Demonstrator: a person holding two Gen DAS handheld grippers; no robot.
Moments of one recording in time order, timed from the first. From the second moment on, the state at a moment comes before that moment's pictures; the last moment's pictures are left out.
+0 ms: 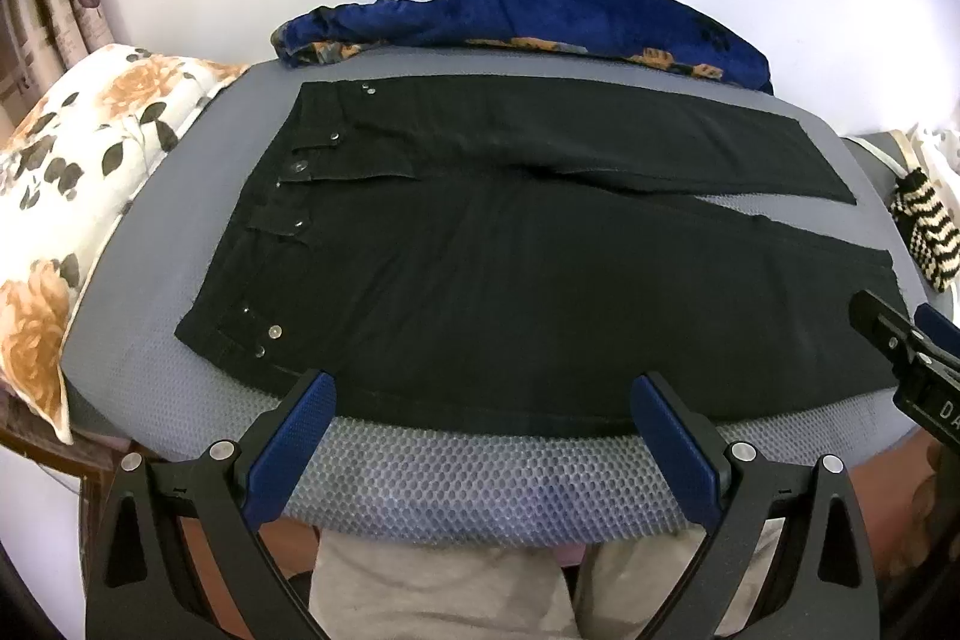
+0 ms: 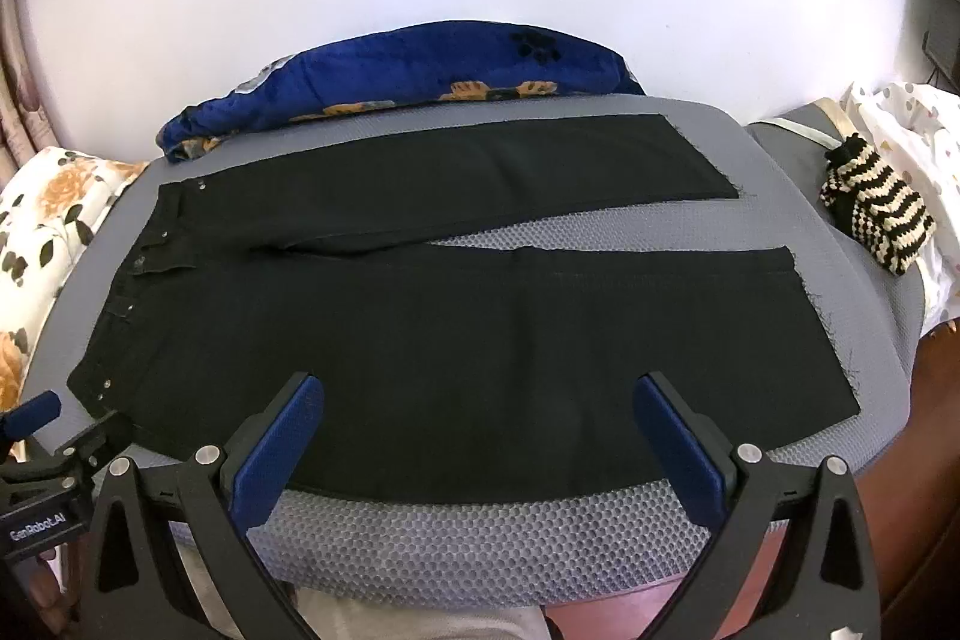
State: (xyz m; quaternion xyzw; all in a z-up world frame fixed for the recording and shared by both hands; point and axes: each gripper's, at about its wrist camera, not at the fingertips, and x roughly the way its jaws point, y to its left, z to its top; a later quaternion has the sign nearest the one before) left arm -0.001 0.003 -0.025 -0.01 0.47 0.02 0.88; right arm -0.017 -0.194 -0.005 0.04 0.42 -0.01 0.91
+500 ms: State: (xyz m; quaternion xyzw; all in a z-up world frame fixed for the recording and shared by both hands) left arm 0.001 0.005 -0.027 -0.02 0.48 0.02 0.88; right arm -0.019 -0.191 -0.004 0.04 0.41 -0.01 0.91
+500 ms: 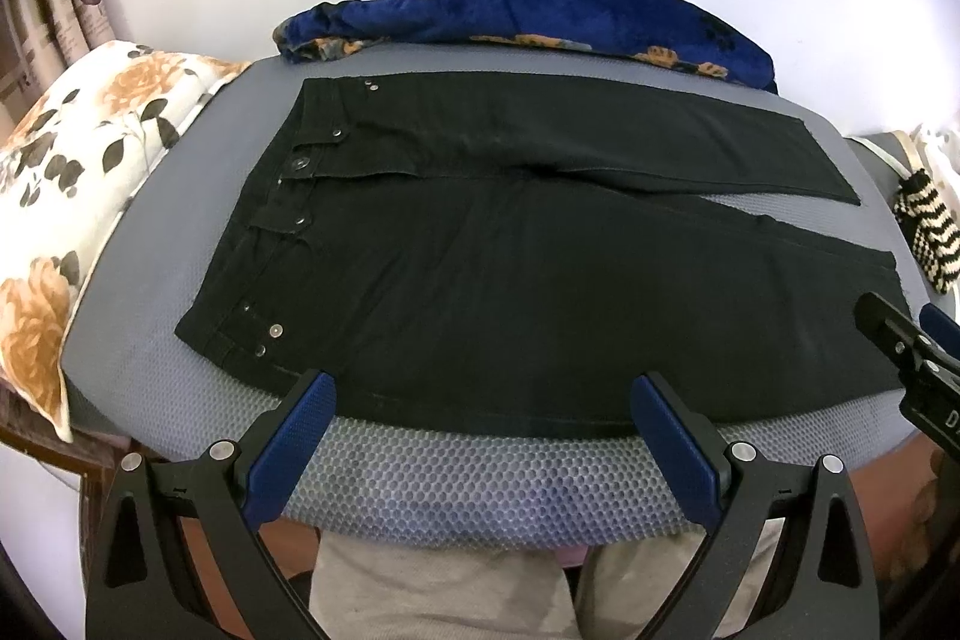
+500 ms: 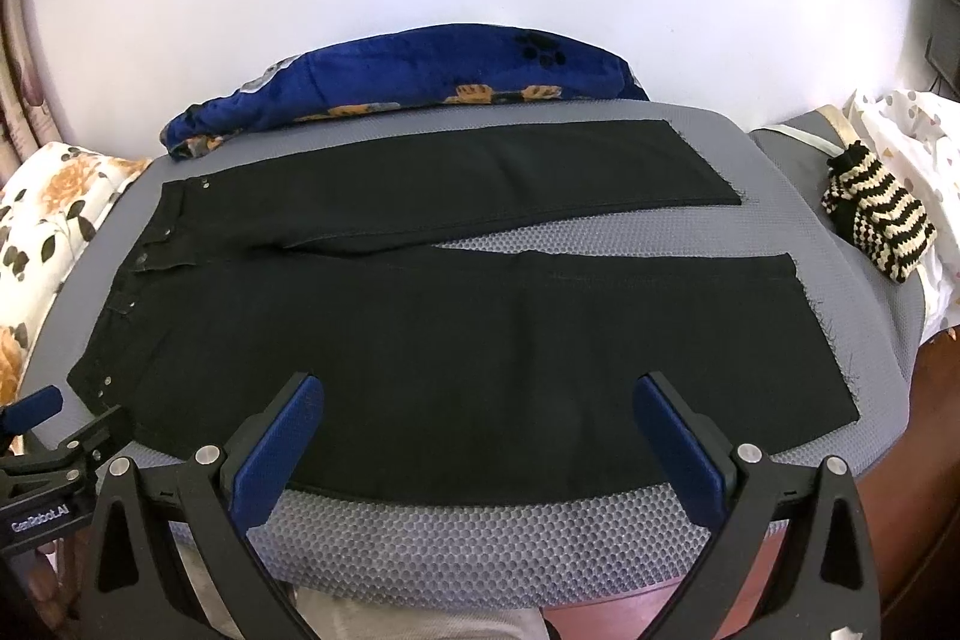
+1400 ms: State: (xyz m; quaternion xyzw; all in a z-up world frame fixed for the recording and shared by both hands) left arm 0.008 0.010 -0.025 -0.01 0.47 0.03 0.88; right arm -0.020 -0.196 0.002 0.03 0.39 -0.02 0.92
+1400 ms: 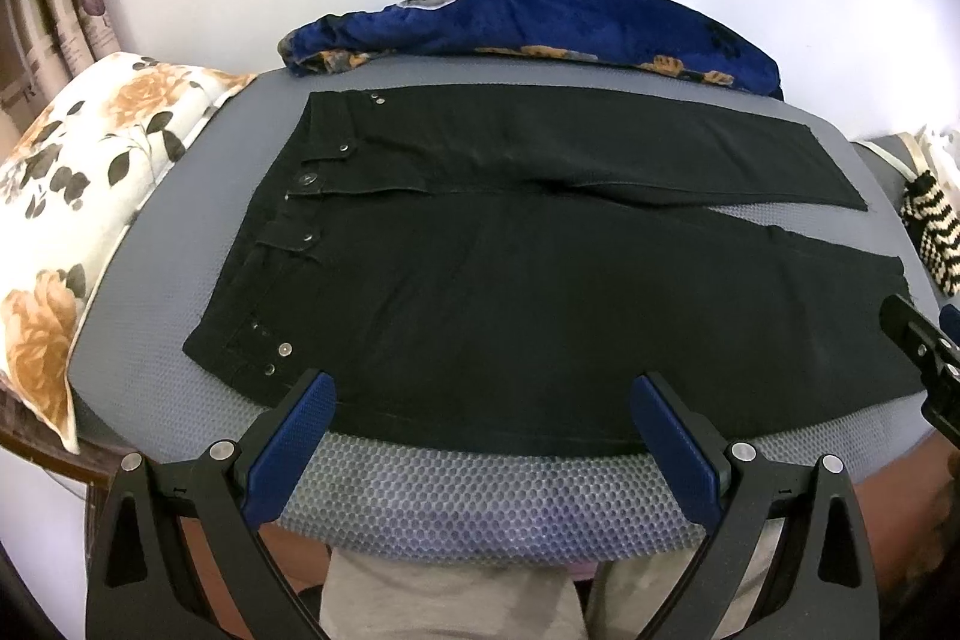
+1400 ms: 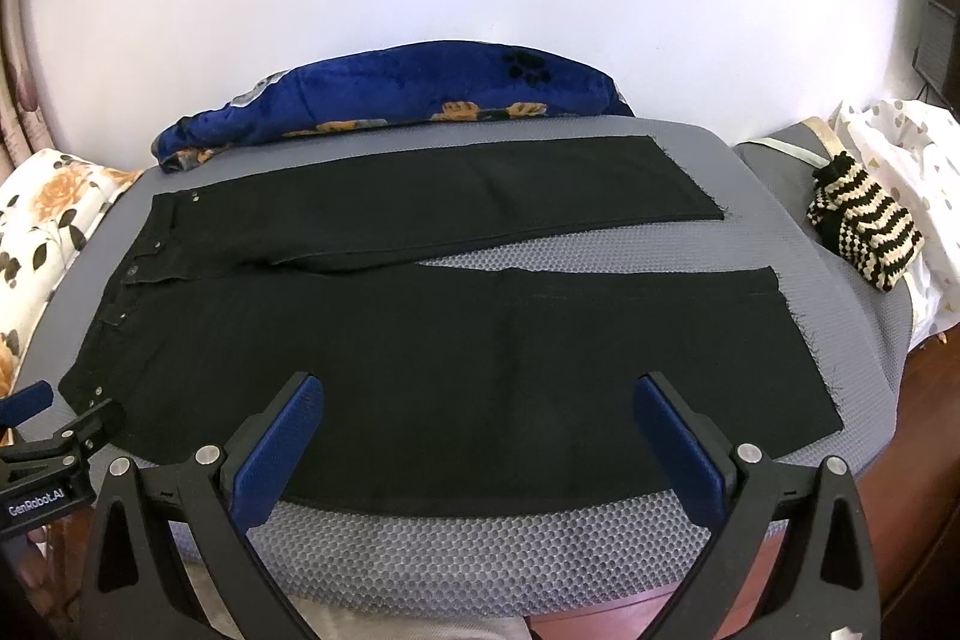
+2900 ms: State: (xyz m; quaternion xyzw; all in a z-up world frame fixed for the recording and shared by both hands) left arm 0.327 0.319 -0.114 -0.37 0.48 -0.08 0.79; right arm 0.208 -0.133 -0.040 0.08 0.48 0.11 0.87
